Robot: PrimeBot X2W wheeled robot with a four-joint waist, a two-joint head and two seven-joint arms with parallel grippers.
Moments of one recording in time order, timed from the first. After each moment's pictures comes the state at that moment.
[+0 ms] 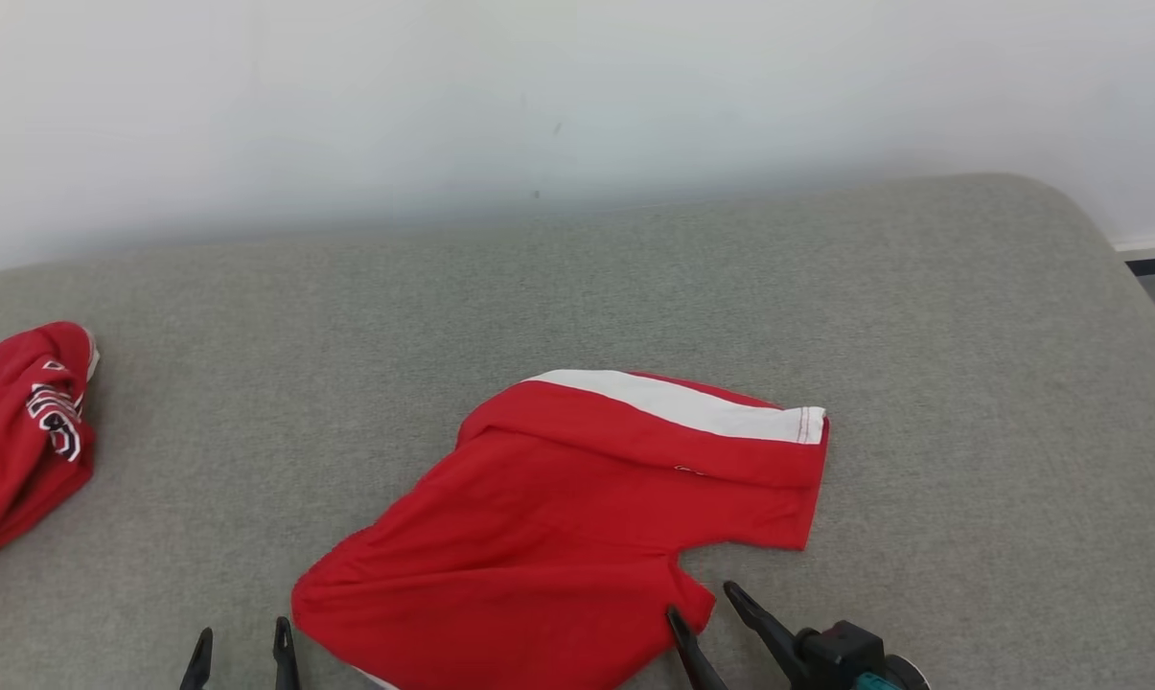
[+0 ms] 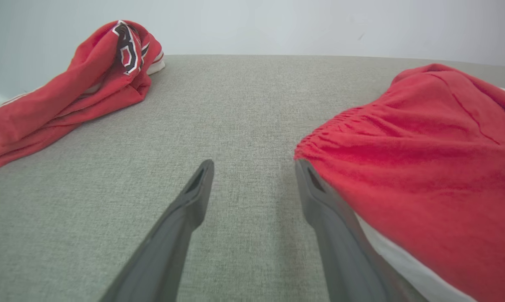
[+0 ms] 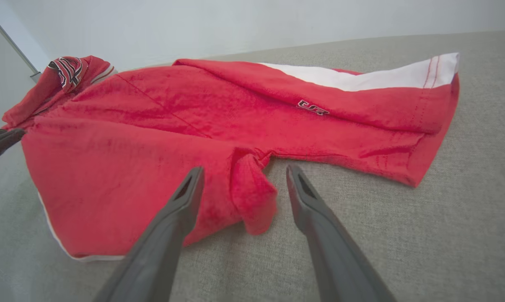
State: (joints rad) left arm 0.01 0.06 0.08 0.38 -0.10 -0.04 -0.26; right arm -0.12 -0.12 0.42 0.49 0.30 0.13 -0.26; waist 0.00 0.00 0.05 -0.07
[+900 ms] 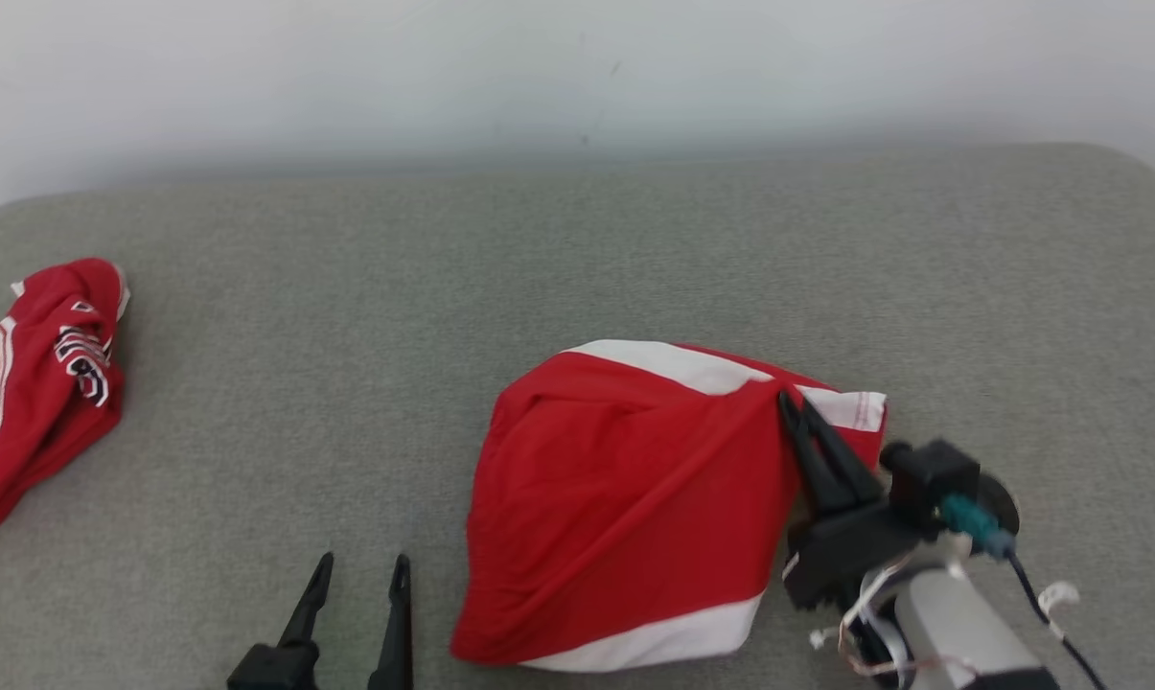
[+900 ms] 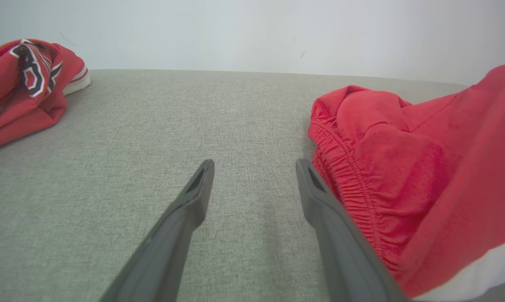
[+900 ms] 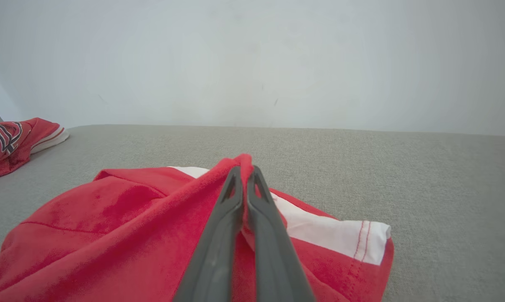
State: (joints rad) left arm -0.03 0.05 -0.12 0.27 -0.15 -0.07 -0.26; right arm -0.37 -0.16 0.23 0.50 0.23 0.13 -0.26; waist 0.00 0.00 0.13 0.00
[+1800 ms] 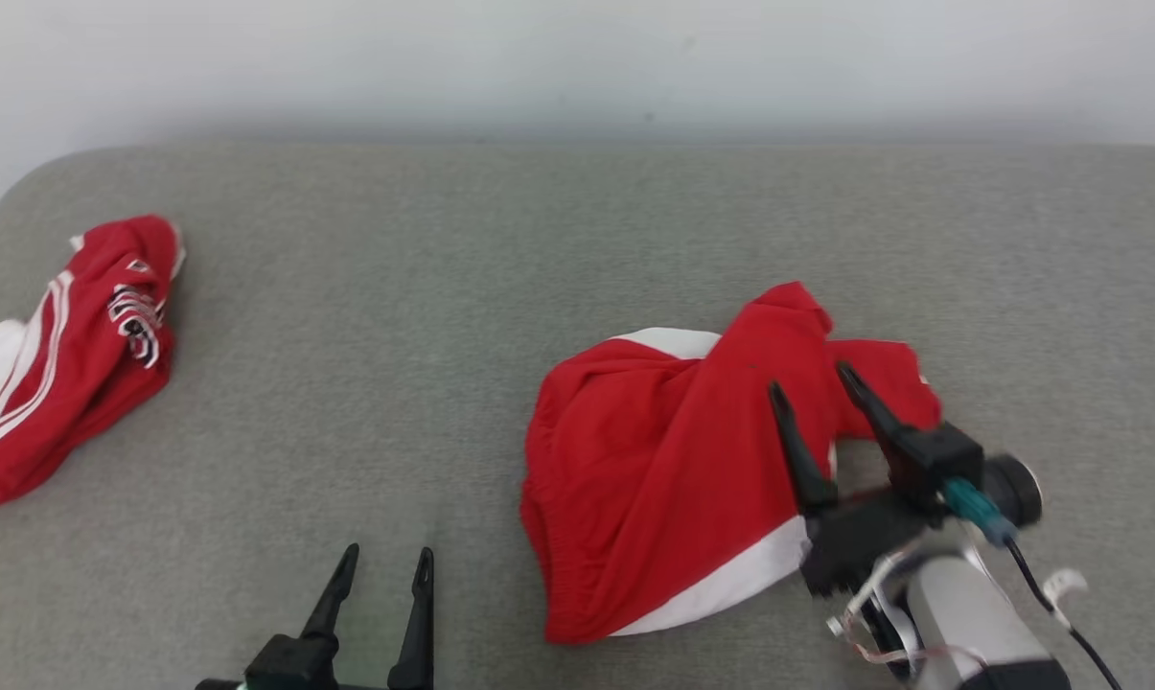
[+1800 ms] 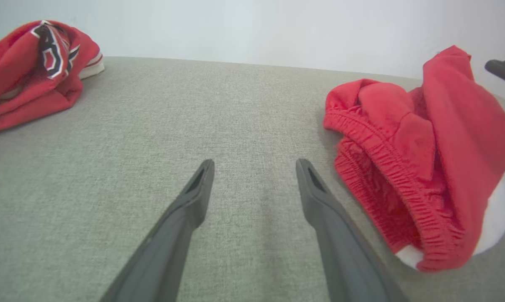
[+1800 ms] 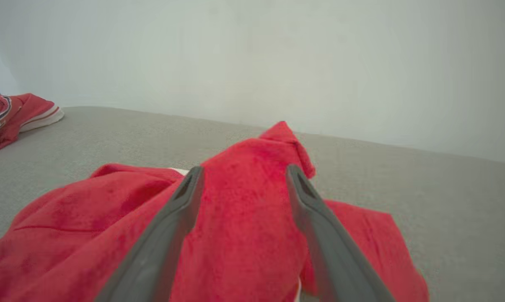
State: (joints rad) left arm -0.06 0.05 -0.17 0.29 -0.18 -0.07 -0.26; right arm -0.45 -0.15 0.18 0.56 0.10 0.13 -0.26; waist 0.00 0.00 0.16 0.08
